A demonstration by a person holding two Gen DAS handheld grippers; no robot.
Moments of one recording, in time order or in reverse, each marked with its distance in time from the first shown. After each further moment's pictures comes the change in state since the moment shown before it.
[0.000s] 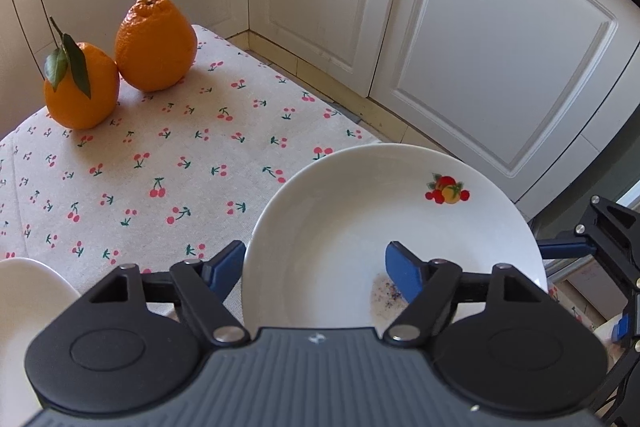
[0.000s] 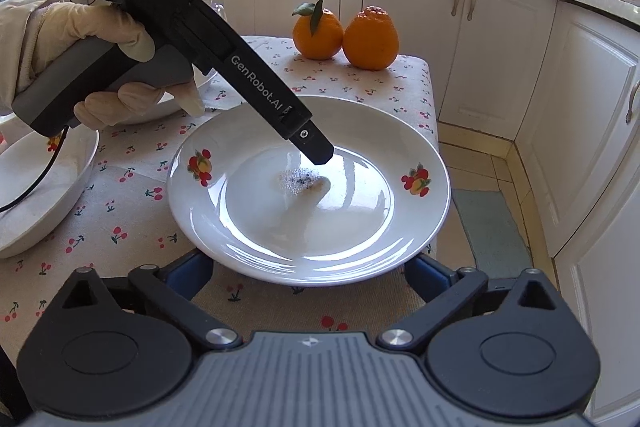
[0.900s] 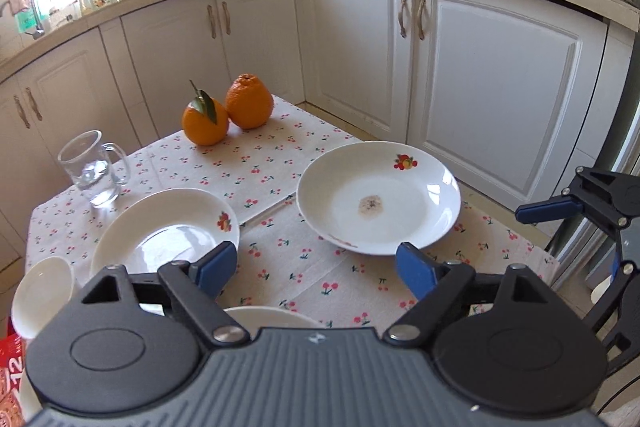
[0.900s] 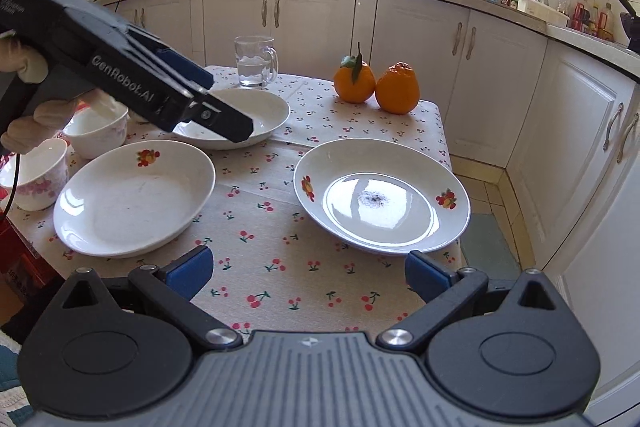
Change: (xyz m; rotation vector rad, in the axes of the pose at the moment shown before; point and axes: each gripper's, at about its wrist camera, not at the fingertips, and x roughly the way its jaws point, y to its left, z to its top) left arm -0.181 -0.057 -0.121 0.016 -0.249 0.229; right arm -0.097 0.087 -0.010 -0.018 -0.091 -0.032
